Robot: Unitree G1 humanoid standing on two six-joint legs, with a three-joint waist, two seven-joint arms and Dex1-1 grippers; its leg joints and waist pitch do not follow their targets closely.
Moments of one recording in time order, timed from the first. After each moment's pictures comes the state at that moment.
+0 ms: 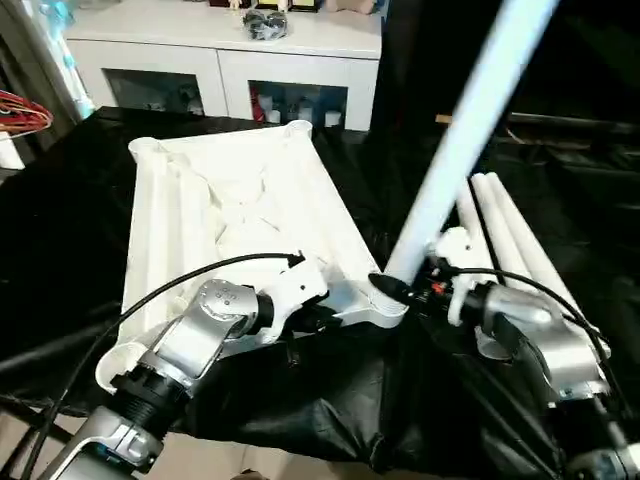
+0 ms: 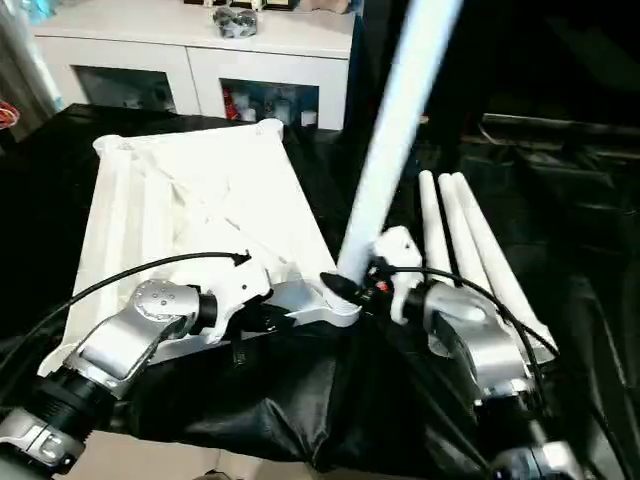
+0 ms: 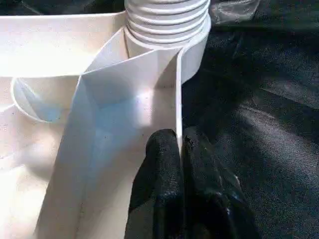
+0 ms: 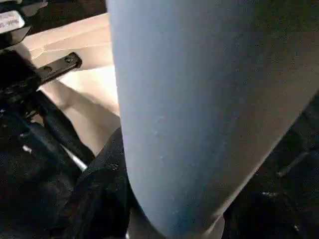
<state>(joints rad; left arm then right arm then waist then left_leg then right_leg) -0.47 0.37 -0.41 0.27 -0.01 0.34 -0.95 -0.38 -0.39 0.16 0.30 0.26 0.22 0.86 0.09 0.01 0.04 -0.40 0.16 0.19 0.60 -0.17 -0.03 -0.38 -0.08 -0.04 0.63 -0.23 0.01</state>
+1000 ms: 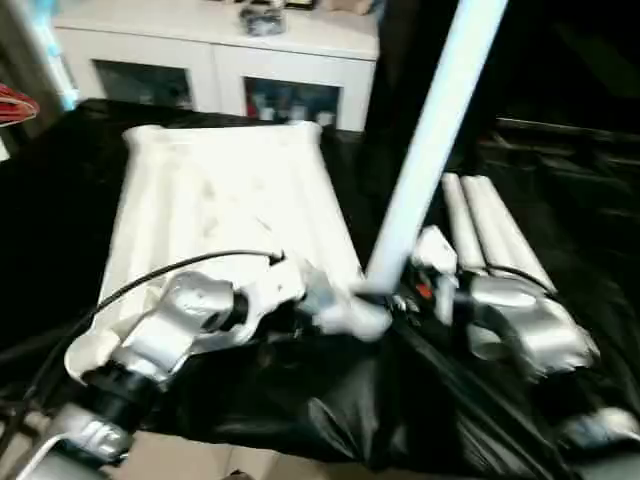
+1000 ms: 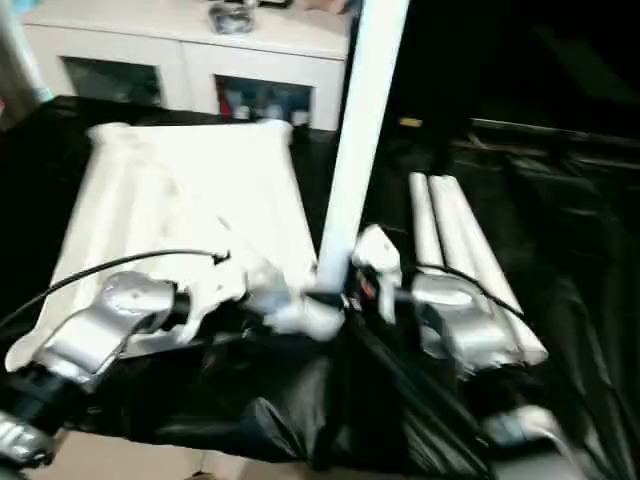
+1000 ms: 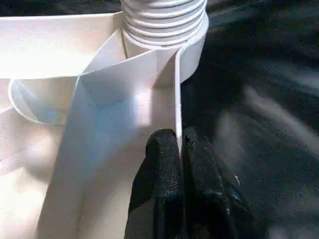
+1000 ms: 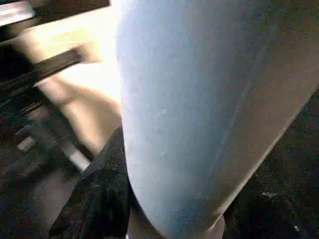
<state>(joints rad) -0.49 0.40 -0.36 0.27 0.00 0.40 -0.94 -0.57 -0.27 0.18 0.63 0.21 0.07 0.85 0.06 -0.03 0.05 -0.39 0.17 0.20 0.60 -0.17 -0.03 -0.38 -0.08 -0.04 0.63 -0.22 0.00</state>
